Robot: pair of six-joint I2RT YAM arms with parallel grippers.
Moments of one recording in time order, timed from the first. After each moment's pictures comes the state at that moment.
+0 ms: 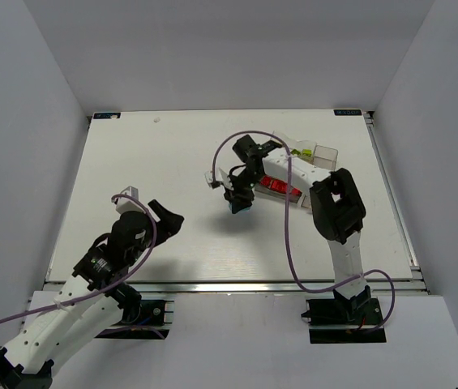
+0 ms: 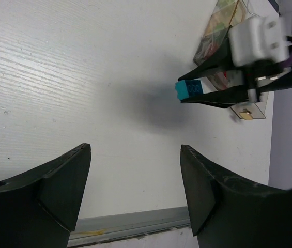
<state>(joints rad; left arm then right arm) -0.63 0.54 0.58 -0.56 -0.28 -0.94 0.65 2.10 1.66 -0.89 -0.63 -1.15</state>
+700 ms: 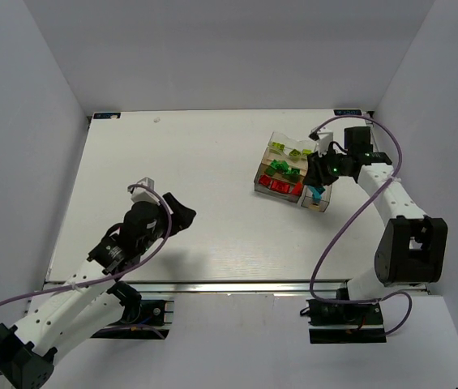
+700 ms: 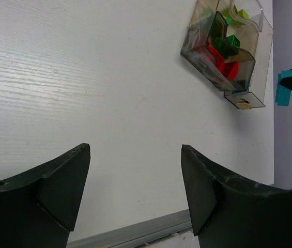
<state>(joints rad) -0.63 0.69 0.57 -0.36 -0.21 -0.87 0.07 1.50 1.19 -0.60 -0.56 -0.45</state>
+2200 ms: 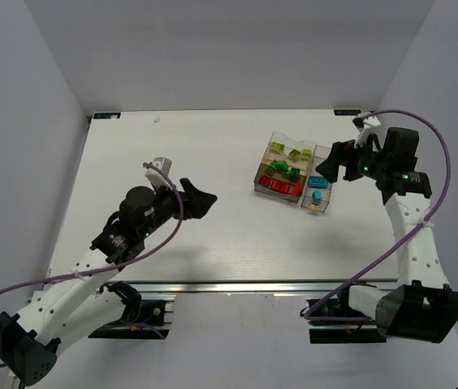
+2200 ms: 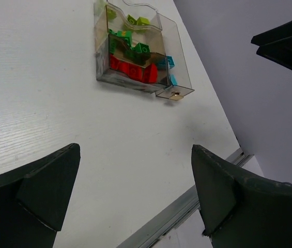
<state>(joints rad) -0.63 0.81 0.68 -0.08 0.05 -0.63 -0.09 1.17 1.18 -0.61 -0.64 -0.13</state>
